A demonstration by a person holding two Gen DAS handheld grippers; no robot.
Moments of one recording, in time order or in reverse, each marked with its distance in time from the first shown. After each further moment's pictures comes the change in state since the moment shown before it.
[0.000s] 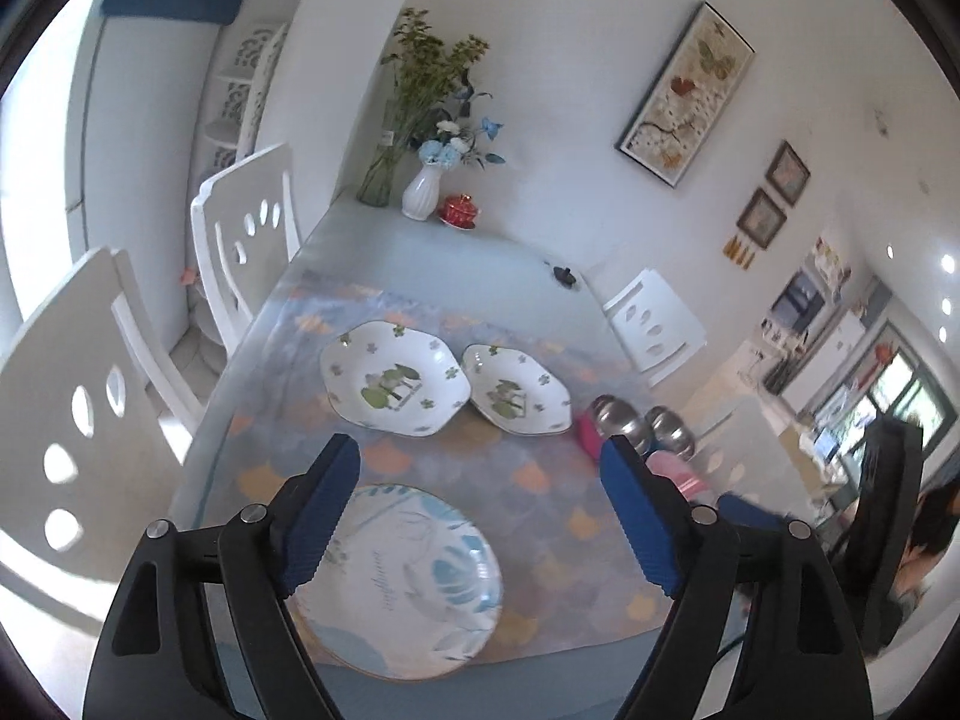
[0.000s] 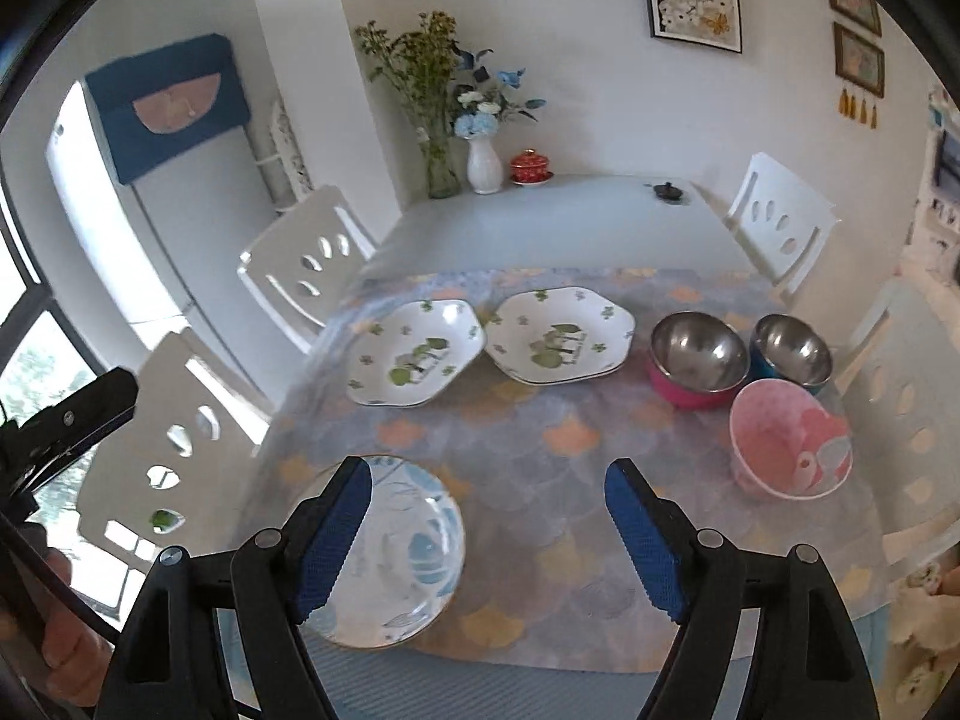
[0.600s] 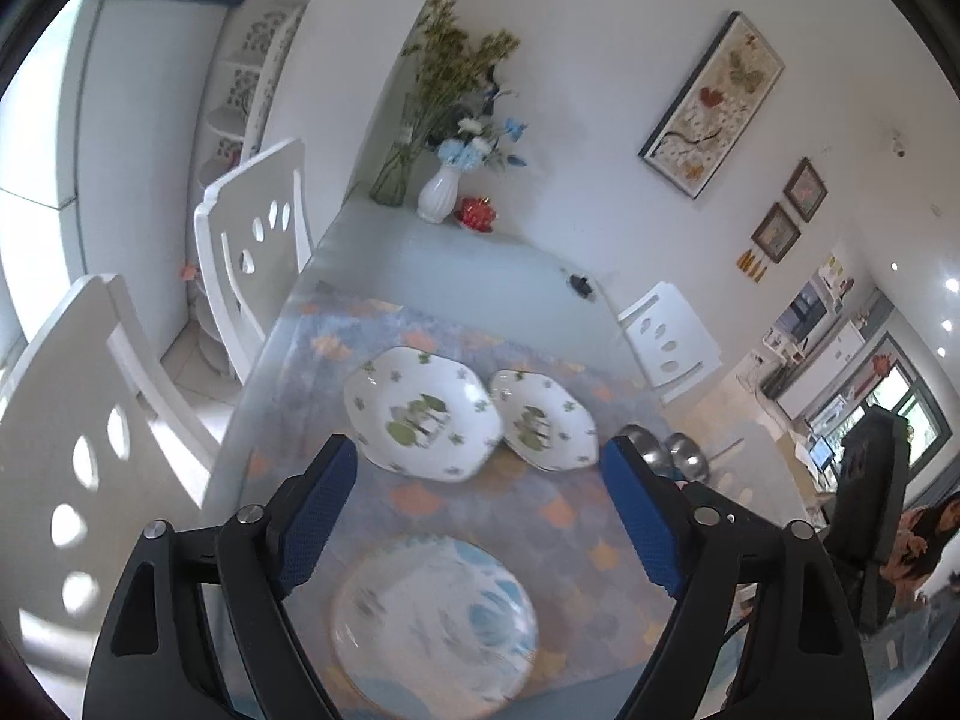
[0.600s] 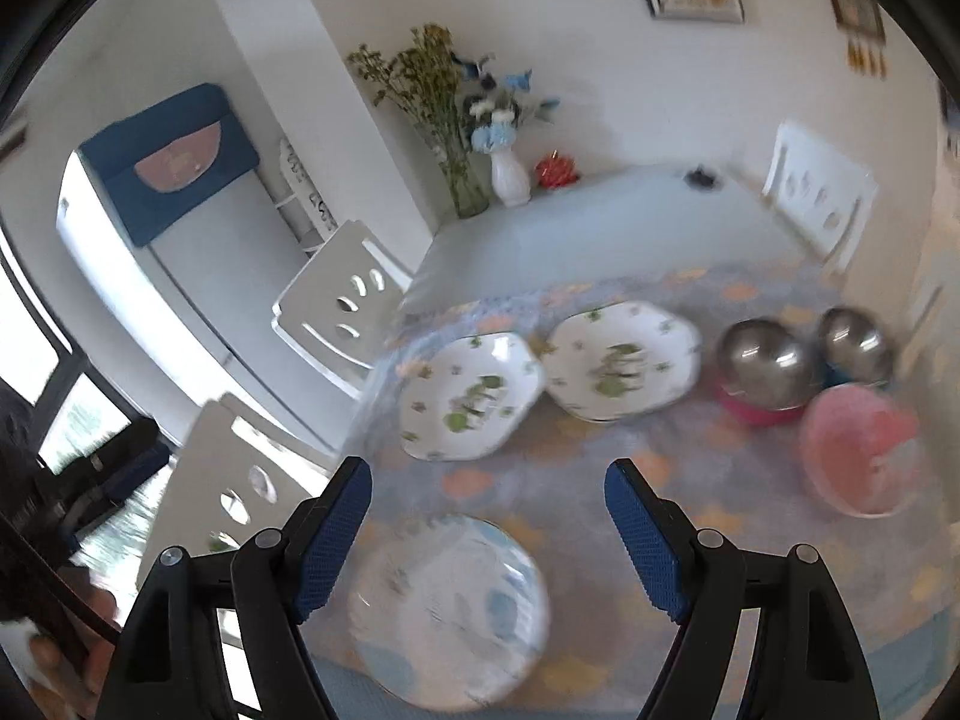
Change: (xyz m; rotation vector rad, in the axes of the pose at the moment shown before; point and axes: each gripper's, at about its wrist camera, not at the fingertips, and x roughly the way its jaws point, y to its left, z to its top) left arm 0.039 0.058 0.054 -0.052 0.093 -0.025; right arm 0.049 0.013 0.048 0.155 0.004 0.147
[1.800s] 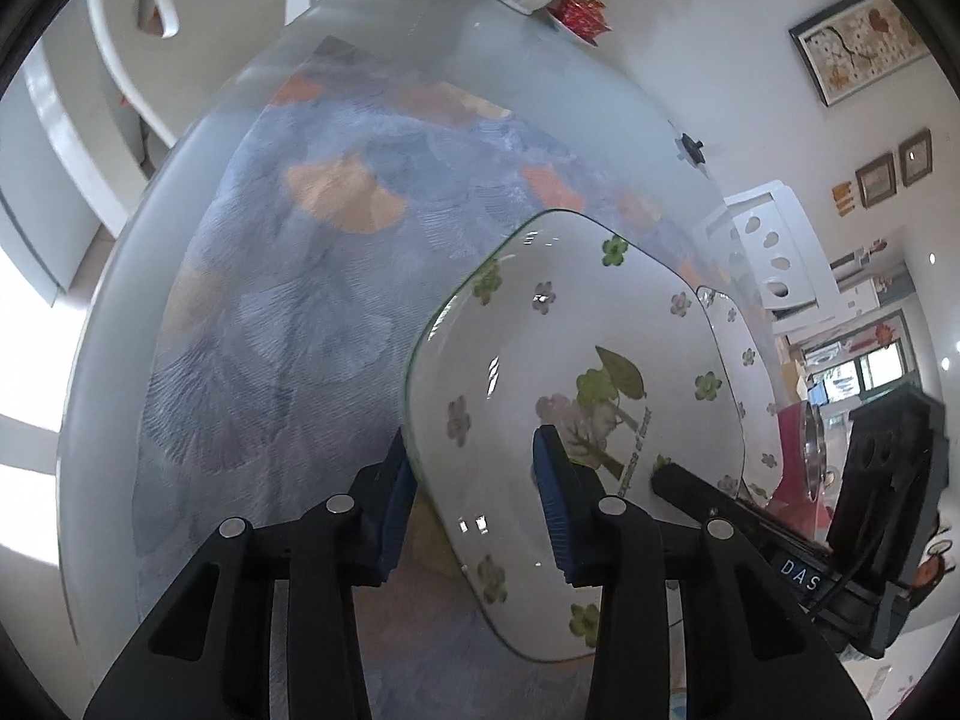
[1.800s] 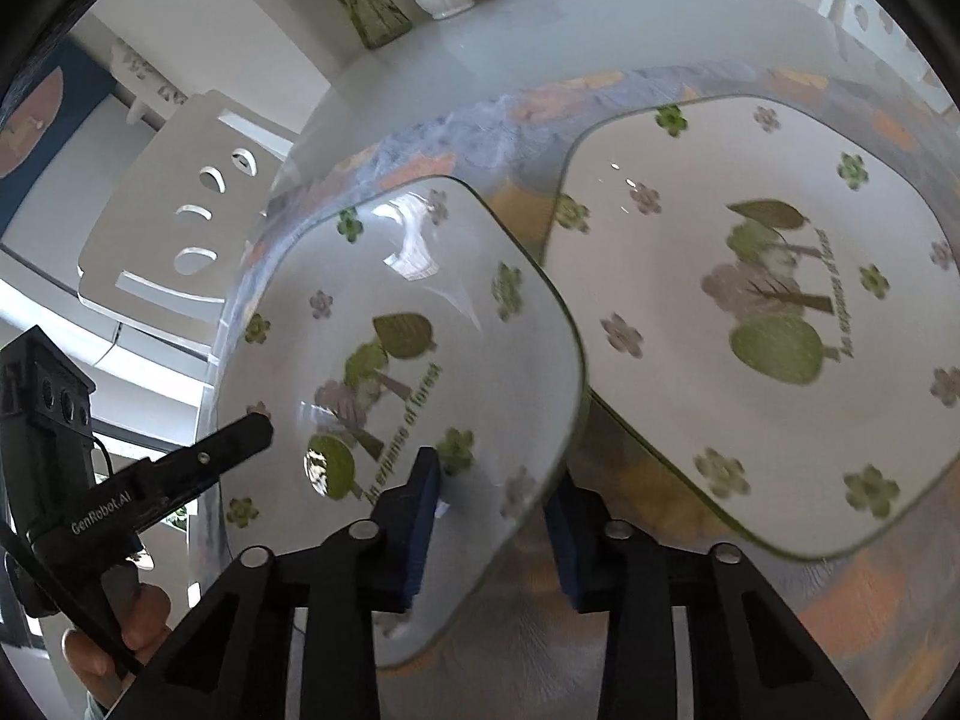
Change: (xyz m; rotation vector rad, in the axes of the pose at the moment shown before) left arm 0.294 0.110 -0.008 -0.123 0.431 -0.020; right arm 0.293 -0.051 0.017 0.113 0.328 -0.066
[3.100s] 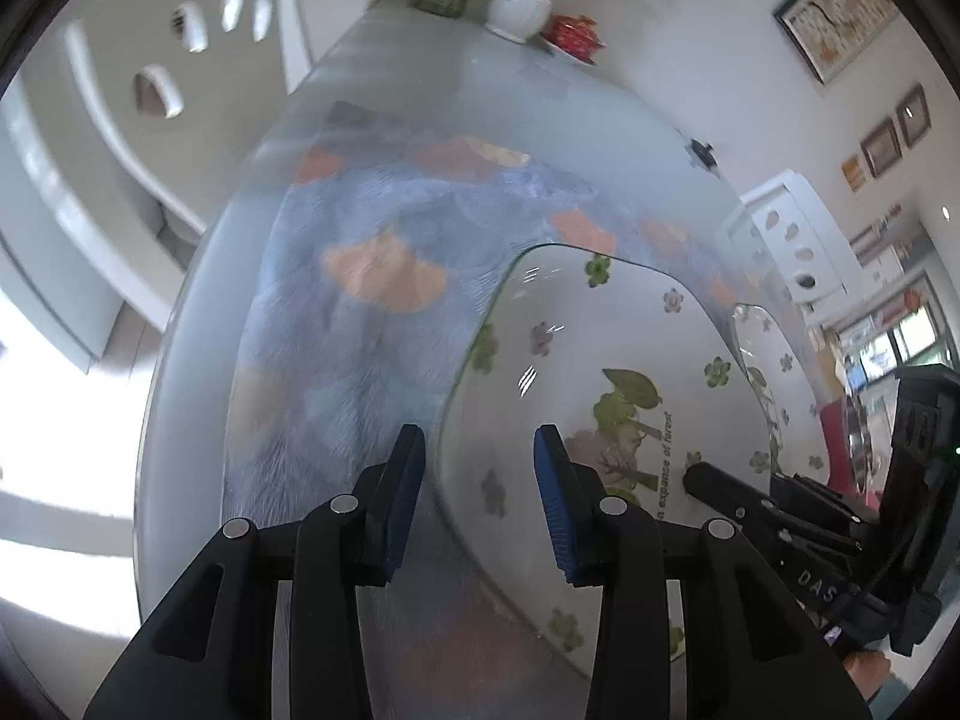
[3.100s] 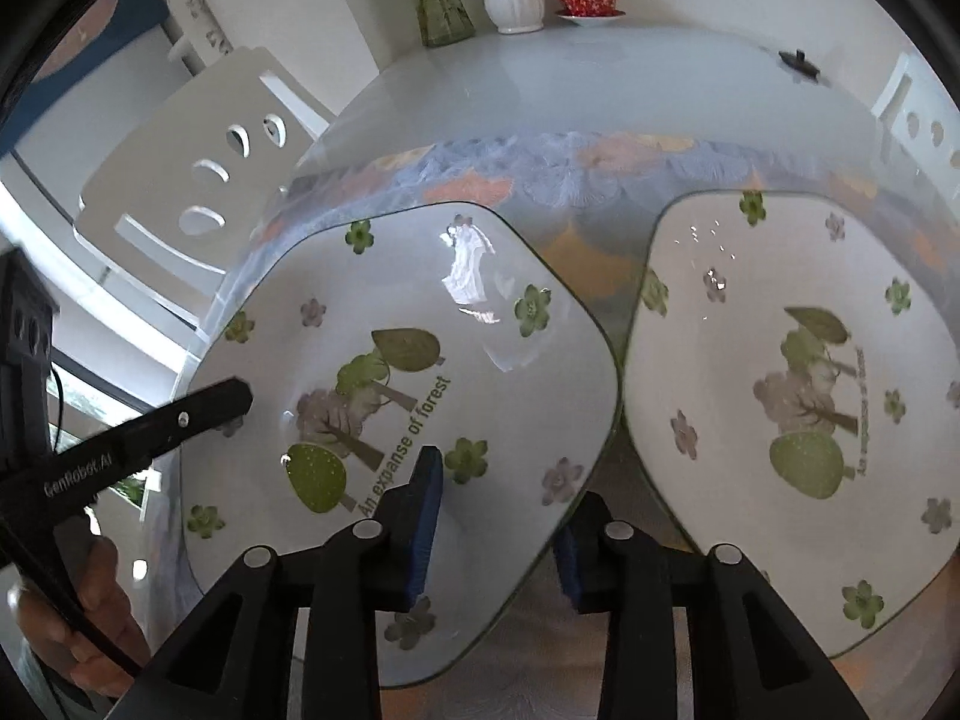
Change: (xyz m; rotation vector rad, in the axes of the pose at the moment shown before) left arm -0.010 0.008 0.018 0.121 -0.077 0.085; right arm 0.016 0.031 0.015 -0.200 -0.046 -0.099
